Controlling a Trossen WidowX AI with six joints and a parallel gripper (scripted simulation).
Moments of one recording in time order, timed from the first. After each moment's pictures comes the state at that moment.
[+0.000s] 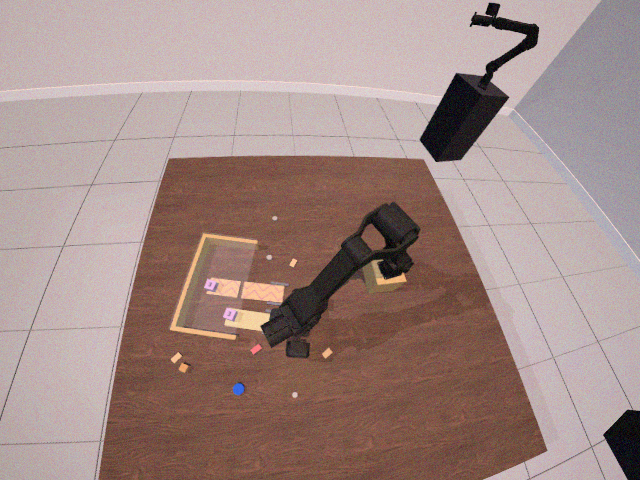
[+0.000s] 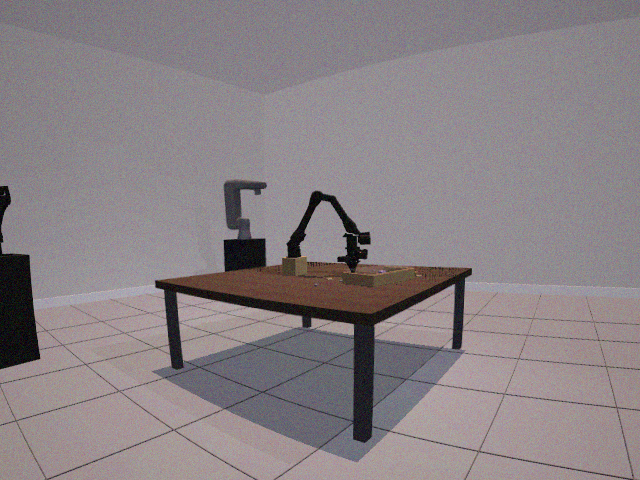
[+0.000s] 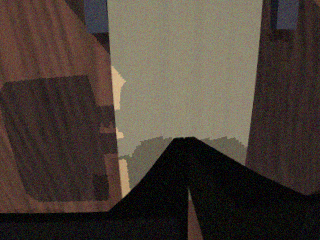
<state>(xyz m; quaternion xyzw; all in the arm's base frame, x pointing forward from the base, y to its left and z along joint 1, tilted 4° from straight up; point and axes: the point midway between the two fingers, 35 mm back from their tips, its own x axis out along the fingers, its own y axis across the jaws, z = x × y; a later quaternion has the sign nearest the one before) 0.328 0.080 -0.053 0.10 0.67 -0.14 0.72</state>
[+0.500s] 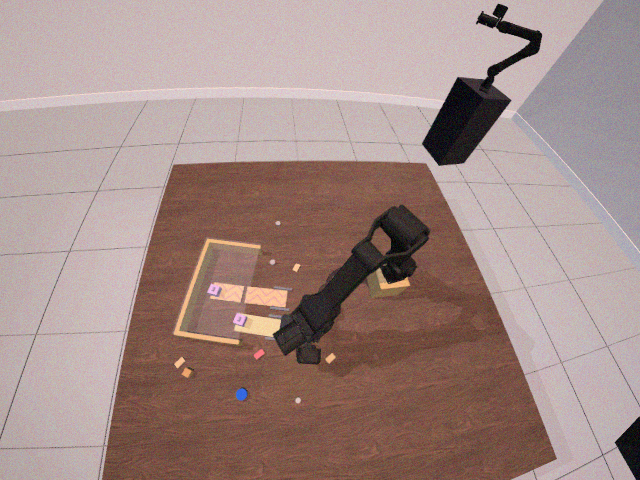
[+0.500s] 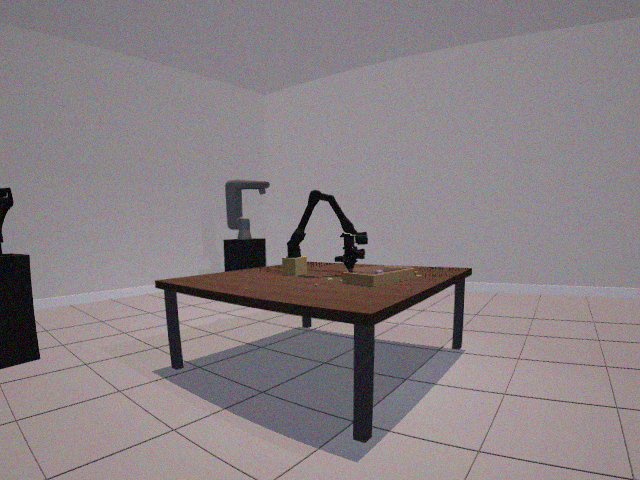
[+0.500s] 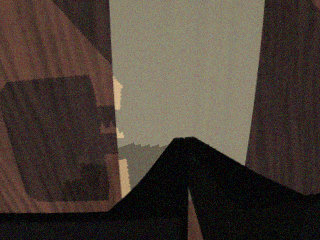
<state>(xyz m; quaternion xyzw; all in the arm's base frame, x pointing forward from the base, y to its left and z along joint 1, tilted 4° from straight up) 0.308 0.088 -0.055 0.11 0.67 -0.14 0.72</state>
